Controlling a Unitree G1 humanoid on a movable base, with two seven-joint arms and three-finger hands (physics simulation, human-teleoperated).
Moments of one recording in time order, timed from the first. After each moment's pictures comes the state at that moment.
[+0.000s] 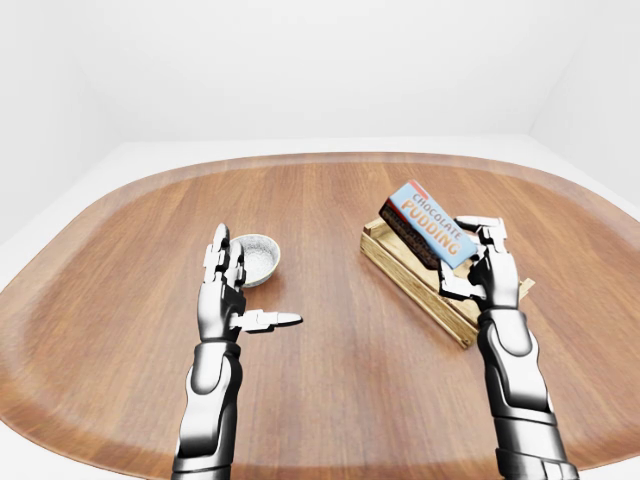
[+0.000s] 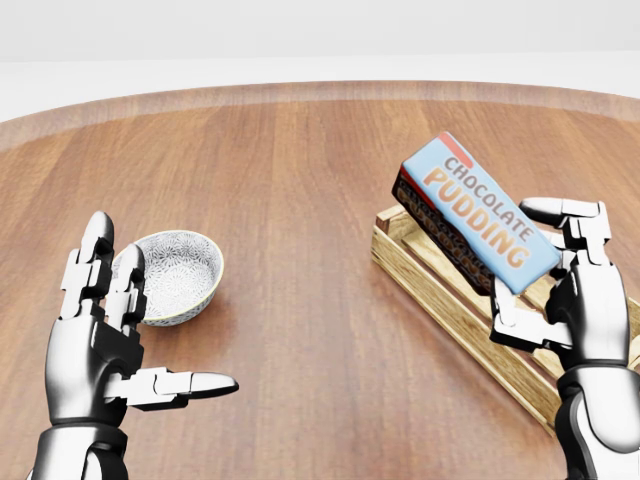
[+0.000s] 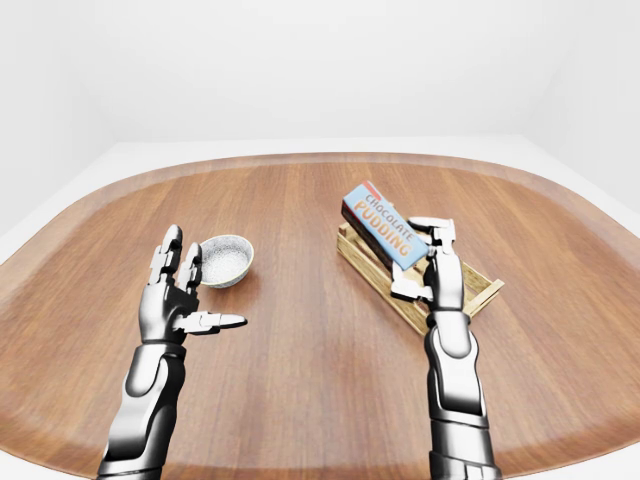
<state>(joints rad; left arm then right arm) 0.00 0.00 0.04 -0.14 -0.17 -0.09 -0.03 -0.14 -0.17 -0.23 0.01 0.03 -0.09 0.07</state>
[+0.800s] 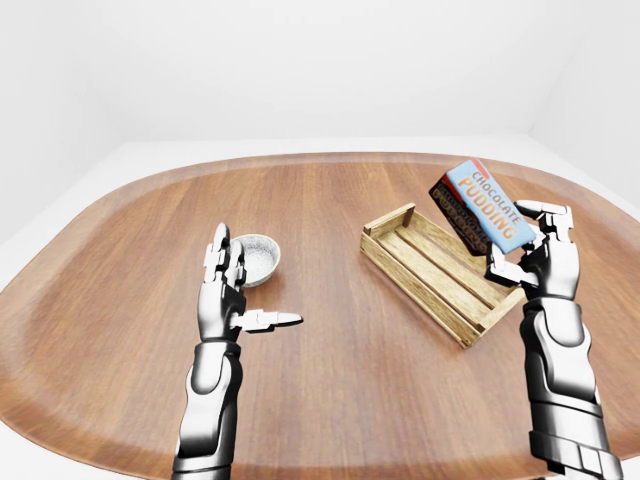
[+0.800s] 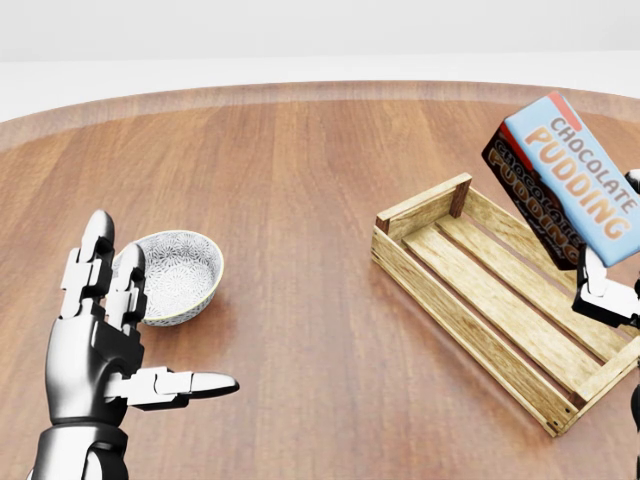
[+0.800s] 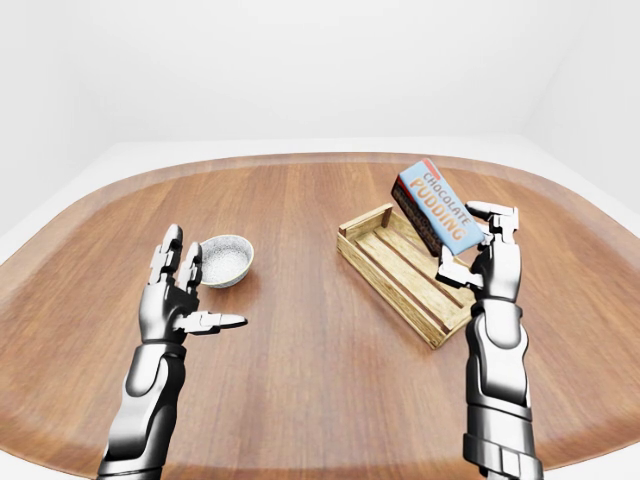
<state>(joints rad) 0.00 0.00 0.04 -0.15 -0.17 -0.09 -0.03 -0.21 -0.31 -0.38 0.09 0.13 -0.09 0.03</state>
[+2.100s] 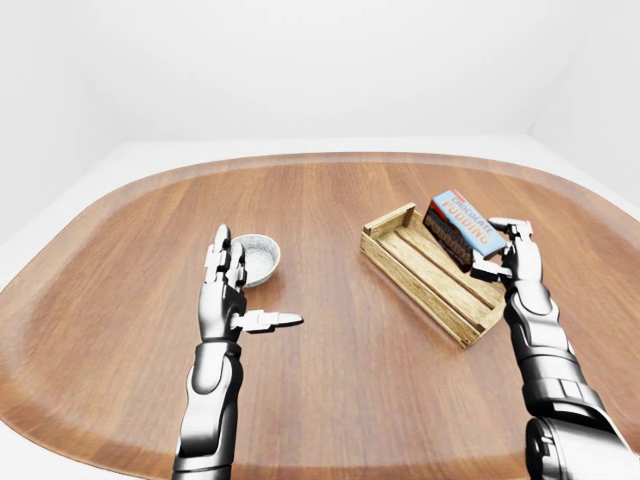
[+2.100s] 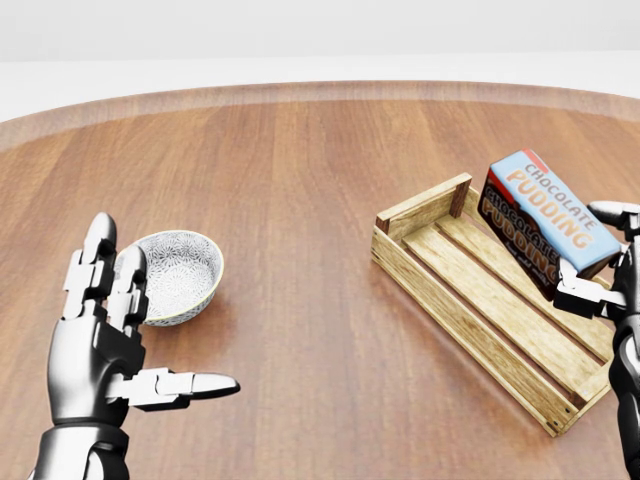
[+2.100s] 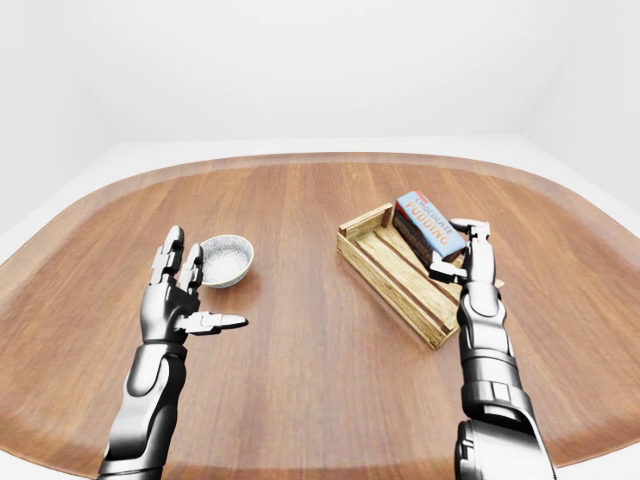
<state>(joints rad) 0.00 0.00 0.04 -0.13 -0.16 -0.09 -0.03 -0.47 -0.43 -0.30 0.69 0.10 -0.09 -0.01</state>
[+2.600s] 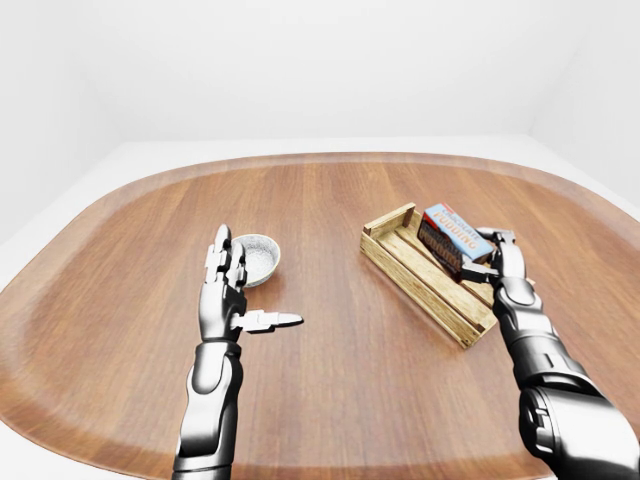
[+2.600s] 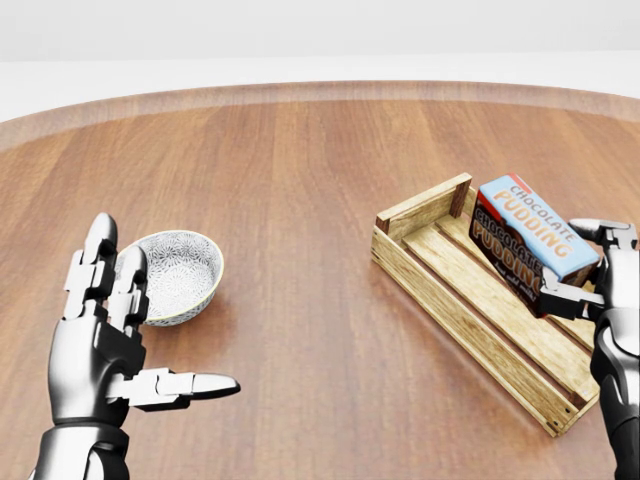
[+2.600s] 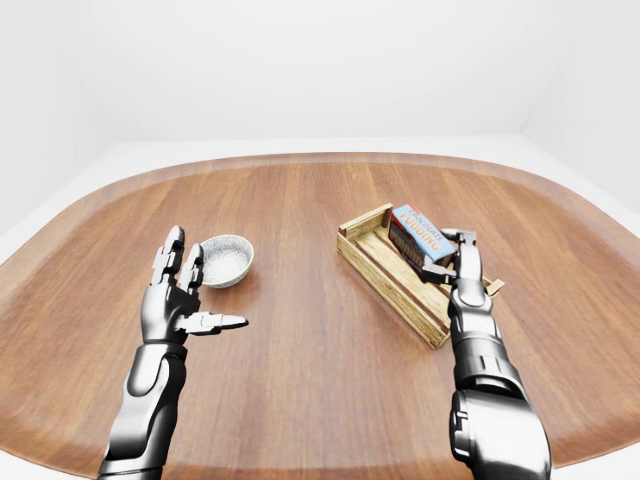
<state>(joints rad) 0.00 0.00 0.04 -0.13 -0.16 -0.09 -0.04 -0.63 -0.45 -0.24 1.01 0.08 -0.09 -0.04</state>
